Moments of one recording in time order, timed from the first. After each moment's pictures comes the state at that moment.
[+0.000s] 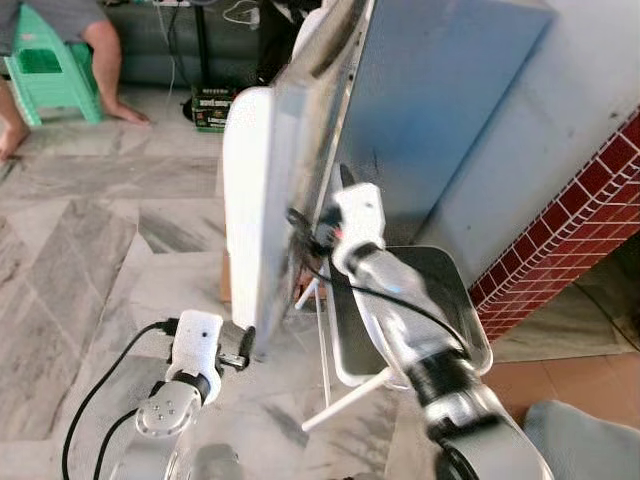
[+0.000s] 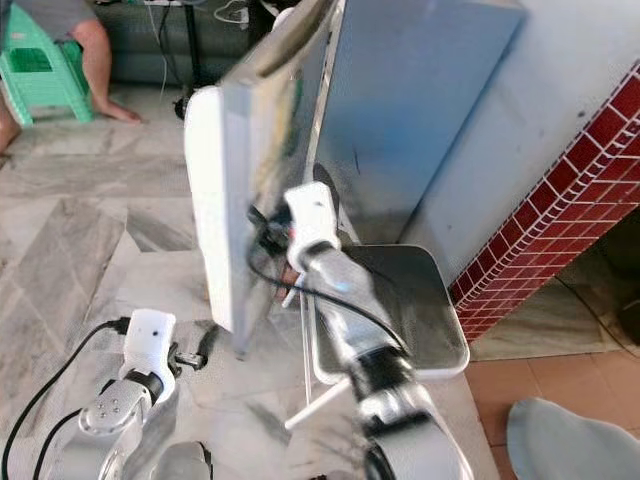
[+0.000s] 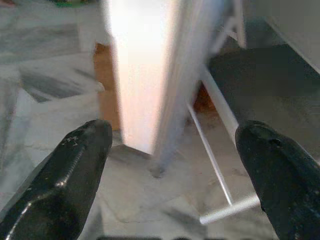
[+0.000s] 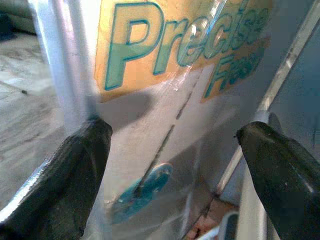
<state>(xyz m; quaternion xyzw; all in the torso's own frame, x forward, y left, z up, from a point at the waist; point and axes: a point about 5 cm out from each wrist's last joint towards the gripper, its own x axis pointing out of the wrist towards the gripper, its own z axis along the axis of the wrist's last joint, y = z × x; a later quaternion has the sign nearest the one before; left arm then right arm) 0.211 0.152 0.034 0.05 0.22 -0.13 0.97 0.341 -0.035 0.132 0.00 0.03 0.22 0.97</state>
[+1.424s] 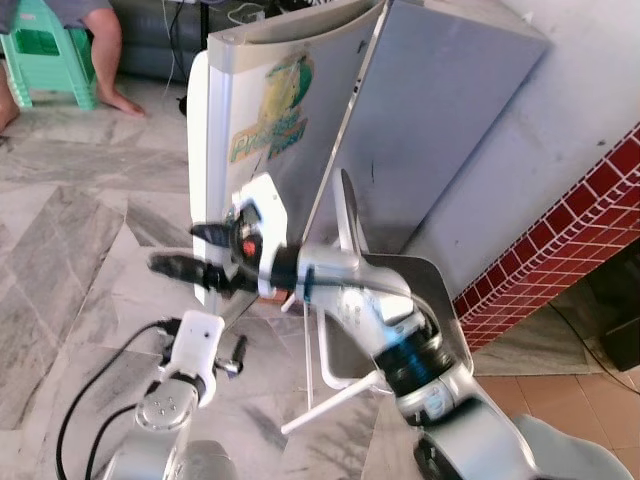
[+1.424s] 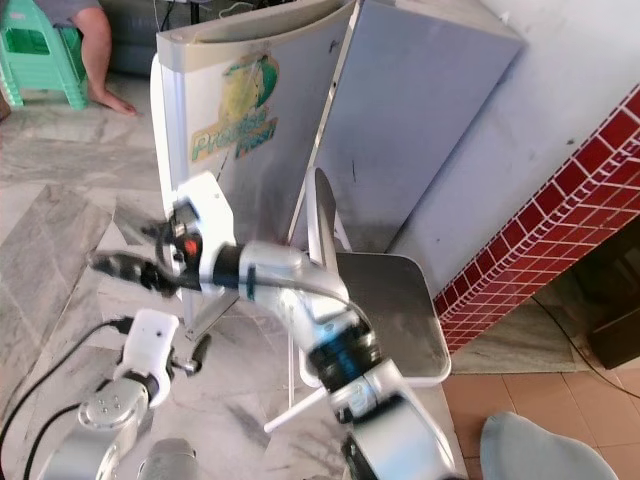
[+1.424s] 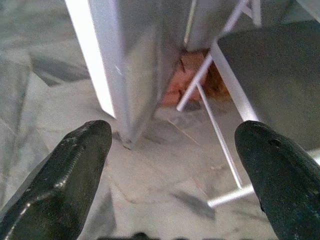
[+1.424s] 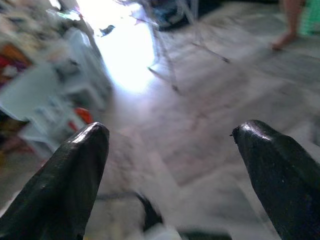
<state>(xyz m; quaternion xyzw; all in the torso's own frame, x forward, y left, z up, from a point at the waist) 0.218 0.162 0.035 0.10 0.23 -0.08 0.96 0.280 0.050 0.166 0.14 0.11 0.60 0.78</state>
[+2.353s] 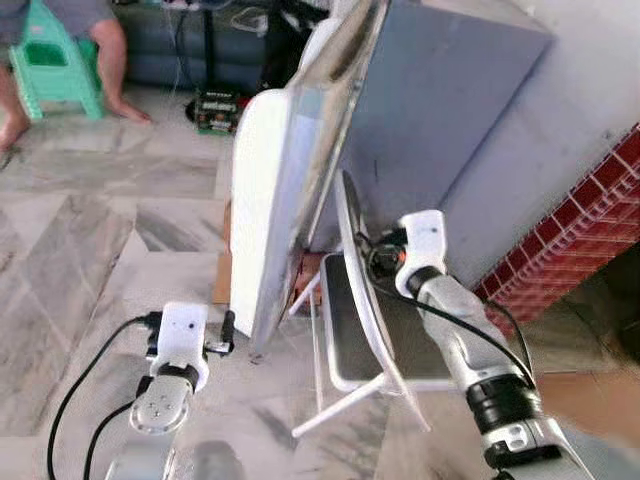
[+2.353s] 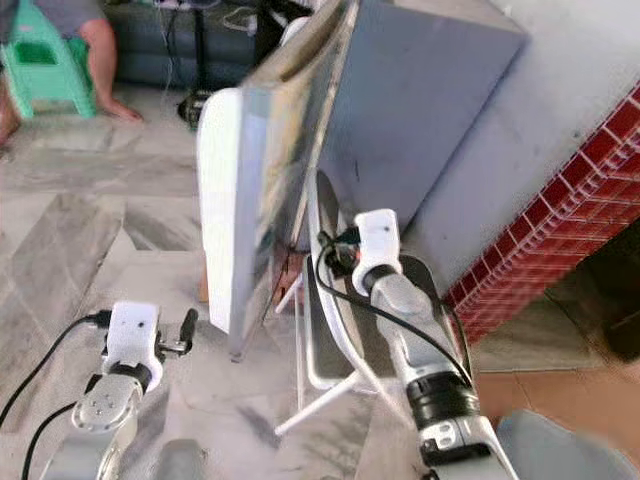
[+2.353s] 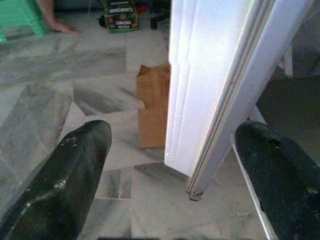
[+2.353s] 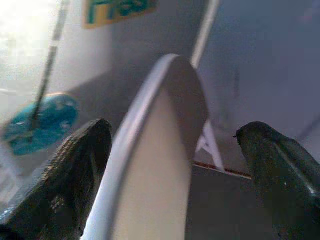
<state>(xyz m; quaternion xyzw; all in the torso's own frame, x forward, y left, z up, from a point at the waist) 0.221 0.168 0.047 0.08 0.16 -0.02 0.98 0.320 -0.134 0.098 -0.01 0.08 0.14 0.99</state>
